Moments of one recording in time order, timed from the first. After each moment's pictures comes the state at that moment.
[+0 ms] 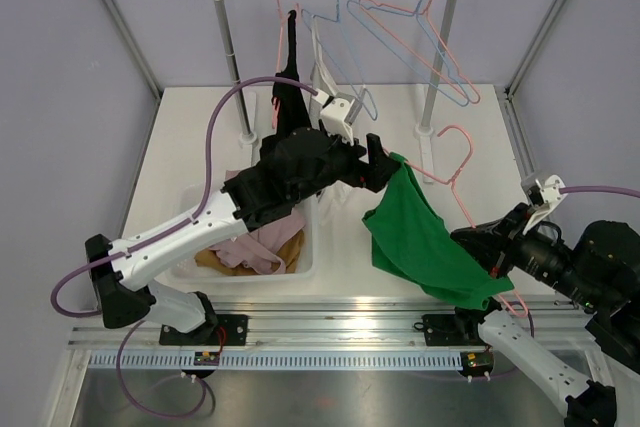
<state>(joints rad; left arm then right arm) -1.04 1.37 1.43 -0.23 -0.16 -0.46 0.53 0.55 1.43 -1.11 -0.25 0.28</state>
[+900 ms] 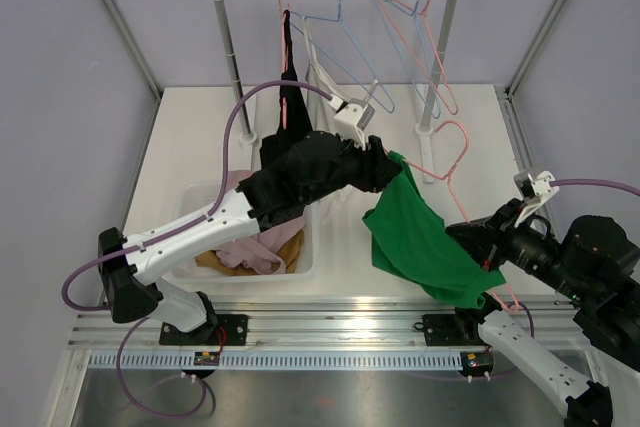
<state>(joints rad) -1.06 1.44 1.42 -0.17 -0.11 -0.49 0.53 0.54 1.36 -1.06 -0.22 0.32</state>
